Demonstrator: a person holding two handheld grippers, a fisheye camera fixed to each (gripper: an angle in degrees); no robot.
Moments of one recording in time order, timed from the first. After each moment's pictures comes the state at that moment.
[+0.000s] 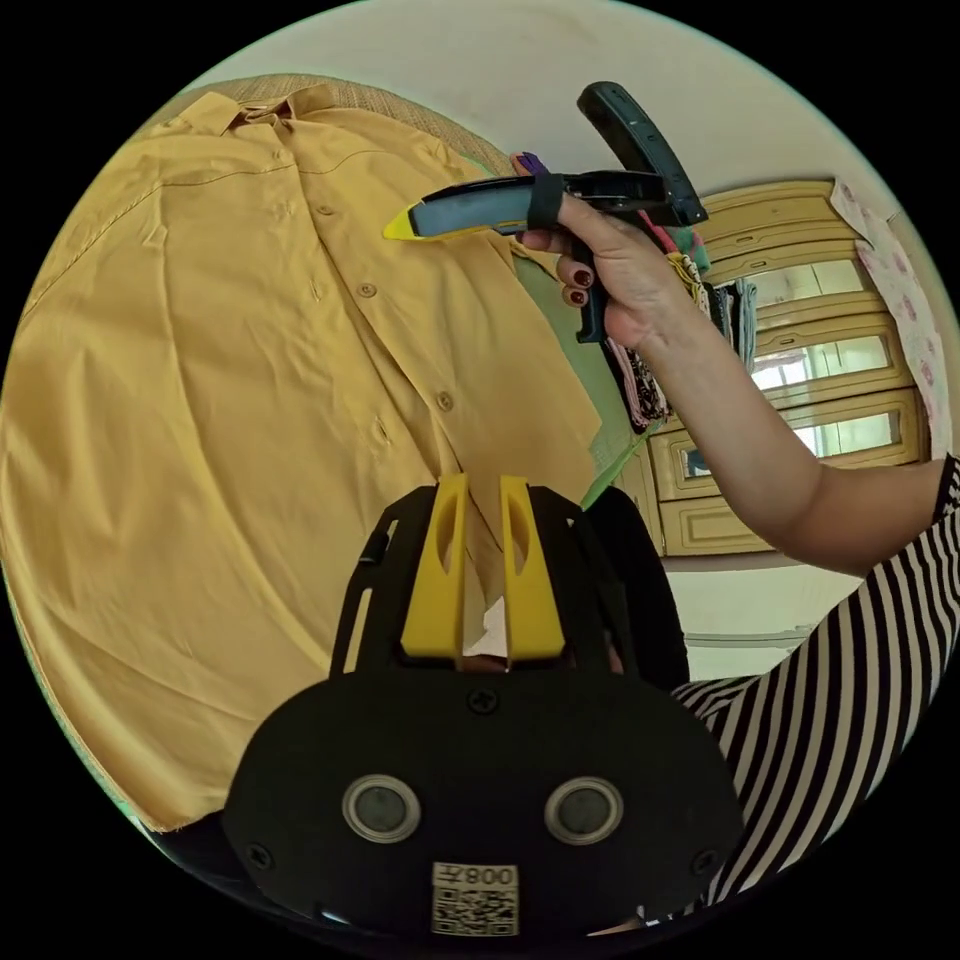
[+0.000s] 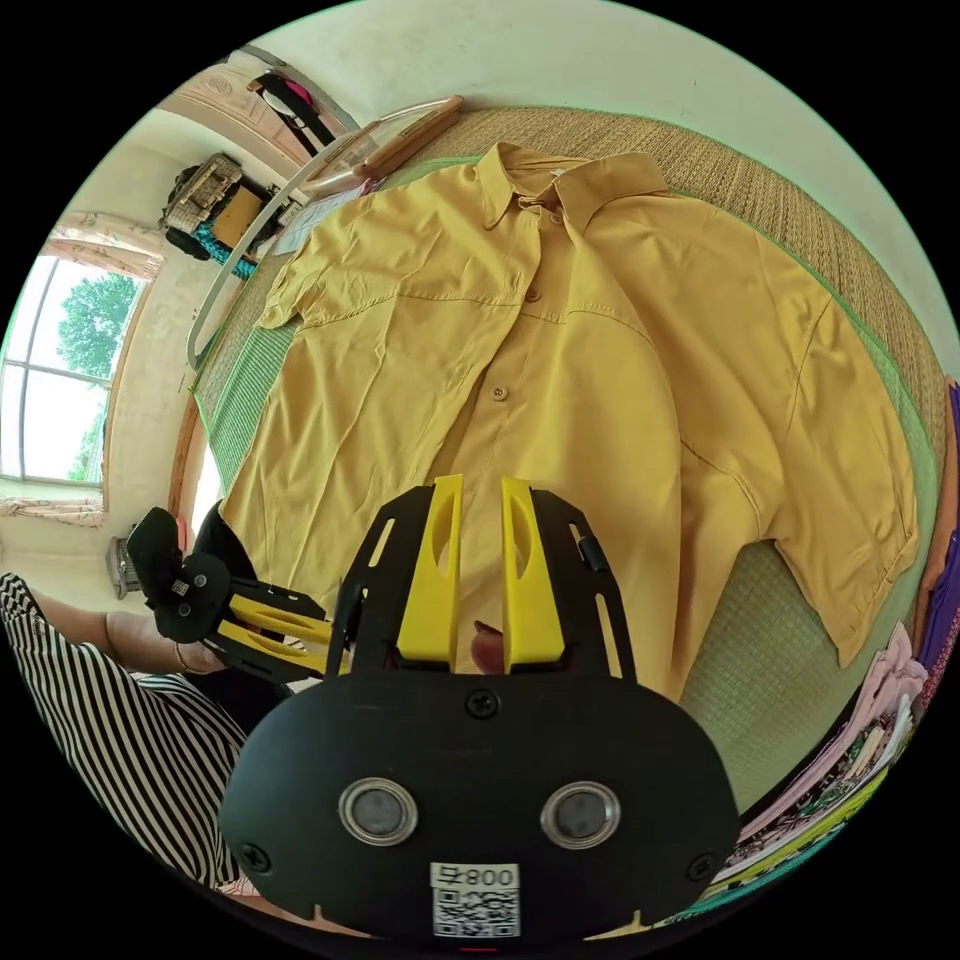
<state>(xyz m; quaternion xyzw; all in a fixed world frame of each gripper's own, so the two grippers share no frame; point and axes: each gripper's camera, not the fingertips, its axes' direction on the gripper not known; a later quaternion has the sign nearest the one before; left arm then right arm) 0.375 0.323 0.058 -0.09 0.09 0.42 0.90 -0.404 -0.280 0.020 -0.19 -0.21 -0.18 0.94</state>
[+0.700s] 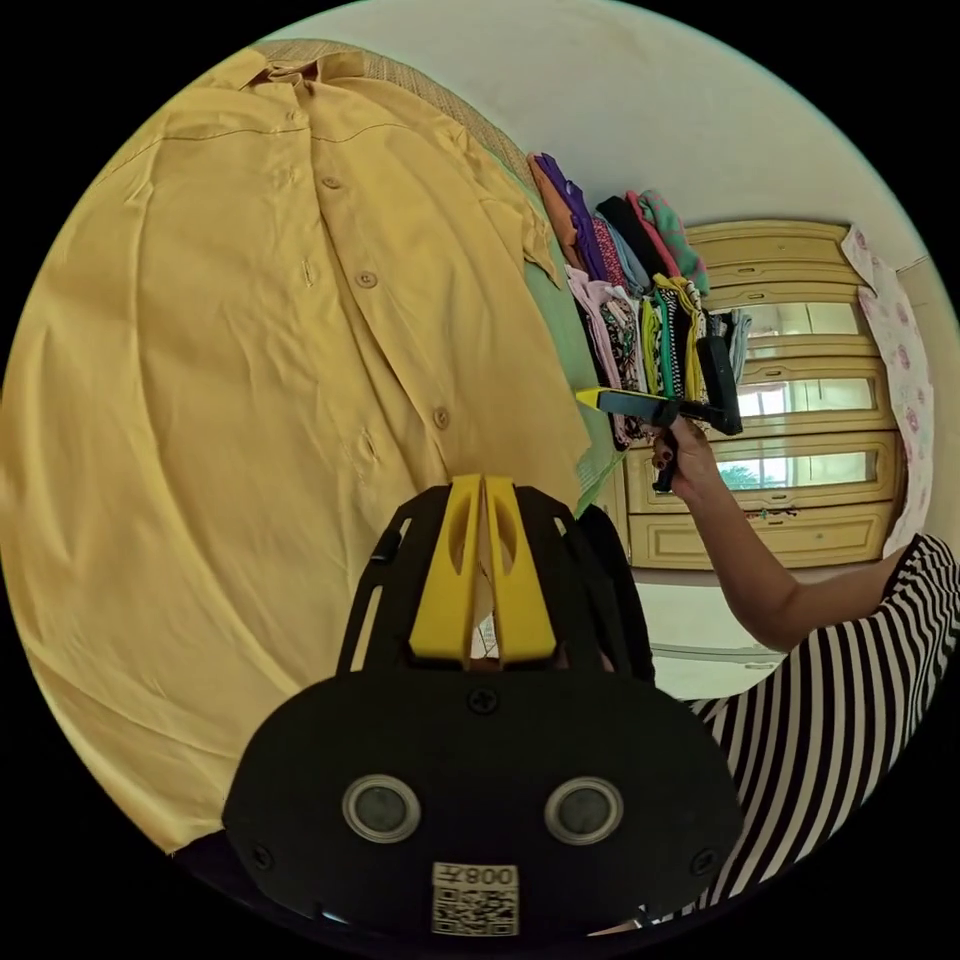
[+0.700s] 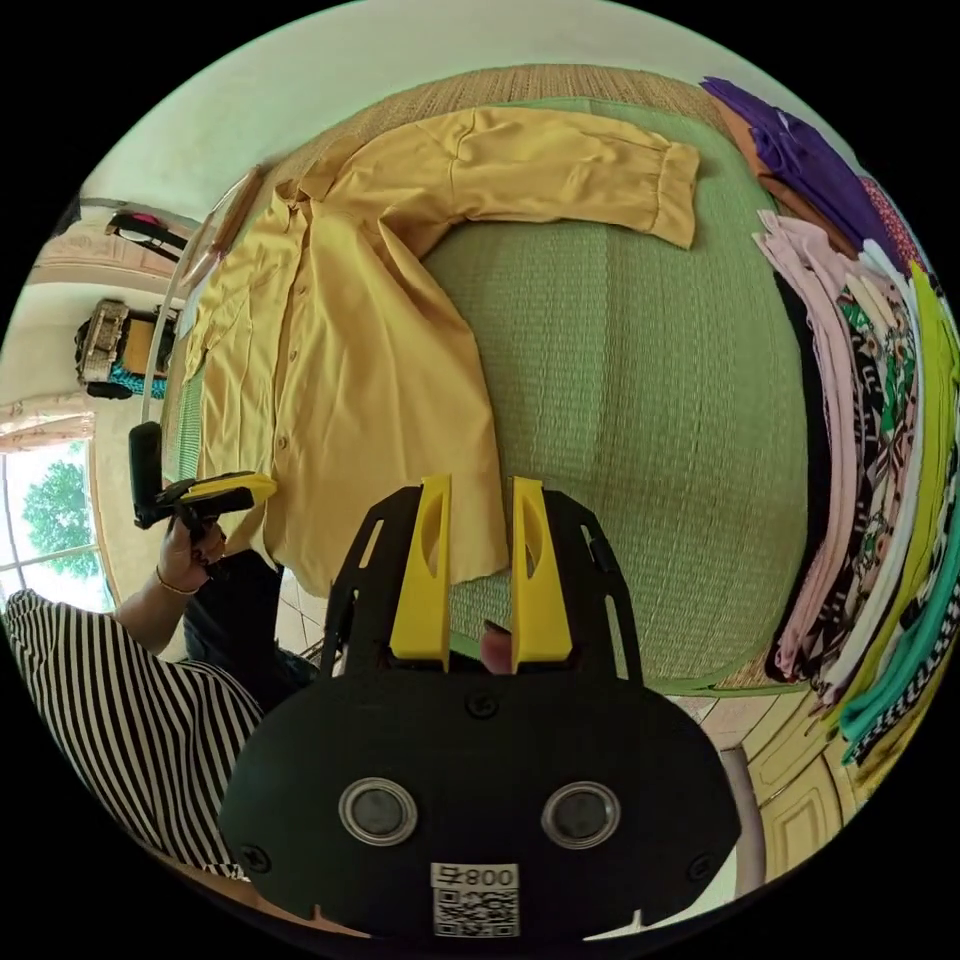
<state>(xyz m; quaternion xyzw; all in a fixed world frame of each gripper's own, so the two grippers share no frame) 0.412 0.307 0.074 -0.12 0.11 0.40 0.90 -0.160 -0.092 -0.059 -0.24 -0.13 0.05 0.96</state>
